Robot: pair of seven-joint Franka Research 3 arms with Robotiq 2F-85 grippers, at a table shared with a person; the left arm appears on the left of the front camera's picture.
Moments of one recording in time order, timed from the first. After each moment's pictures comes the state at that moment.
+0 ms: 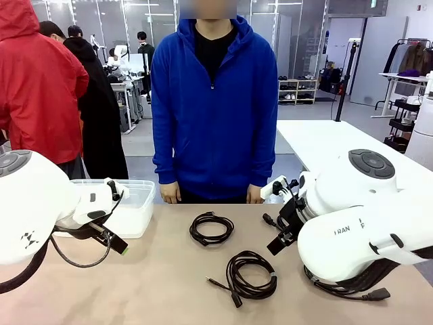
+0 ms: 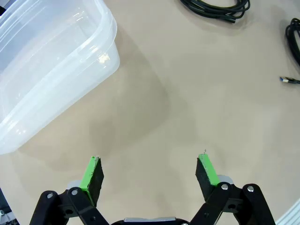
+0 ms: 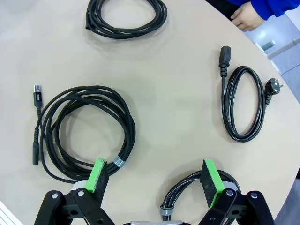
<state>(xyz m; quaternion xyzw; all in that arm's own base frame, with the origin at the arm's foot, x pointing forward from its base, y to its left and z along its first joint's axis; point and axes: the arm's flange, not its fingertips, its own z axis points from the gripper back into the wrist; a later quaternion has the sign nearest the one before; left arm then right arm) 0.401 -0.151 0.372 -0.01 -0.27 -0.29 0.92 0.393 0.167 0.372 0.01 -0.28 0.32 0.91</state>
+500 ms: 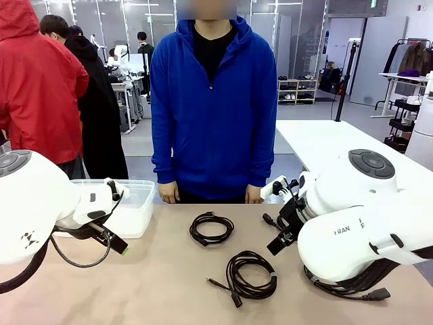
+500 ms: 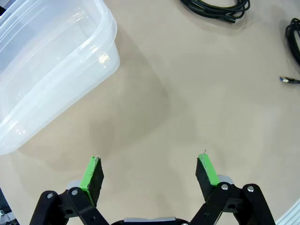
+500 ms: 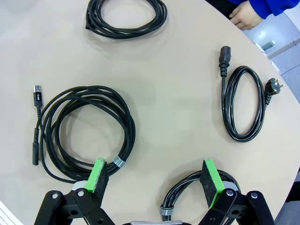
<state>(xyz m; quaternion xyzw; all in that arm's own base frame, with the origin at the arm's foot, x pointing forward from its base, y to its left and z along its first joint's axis) 0.401 -0.151 0.372 -0.01 -0.27 -0.29 0.92 0.393 0.167 0.372 0.01 -0.28 0.32 0.91</state>
